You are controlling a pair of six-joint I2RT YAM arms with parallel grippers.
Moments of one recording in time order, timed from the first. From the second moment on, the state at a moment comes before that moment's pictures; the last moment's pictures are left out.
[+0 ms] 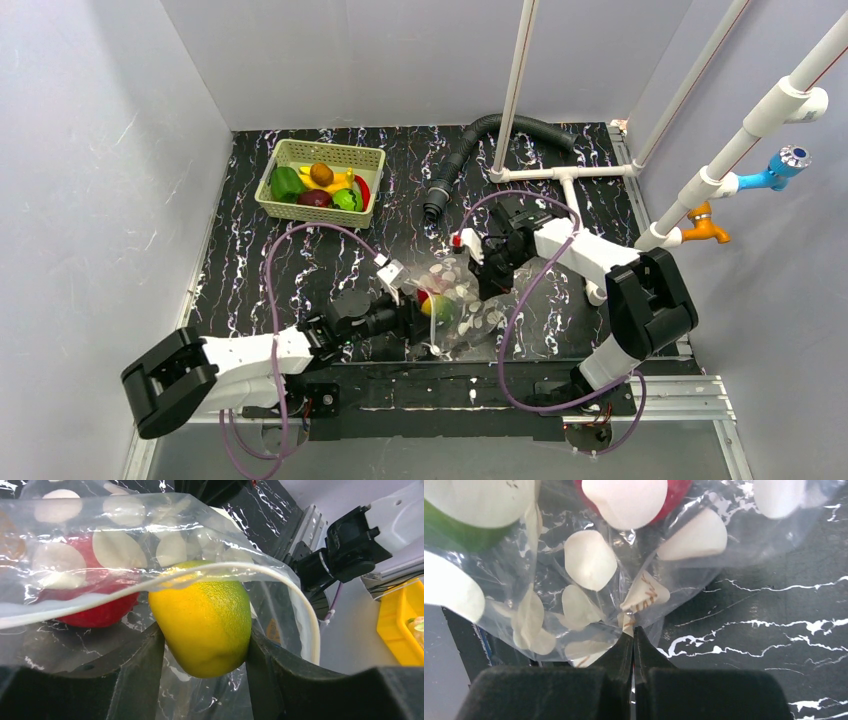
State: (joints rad) left arm -0.99 1.11 0.24 0.62 0.15 -0.54; right arm 0.53 1.60 1.02 -0.79 -0.64 -0.74
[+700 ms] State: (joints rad) left arm -0.94 0.72 0.21 0.26 0.22 -0.48; right arm 0.39 1.54 1.00 -0.79 -0.65 -0.79
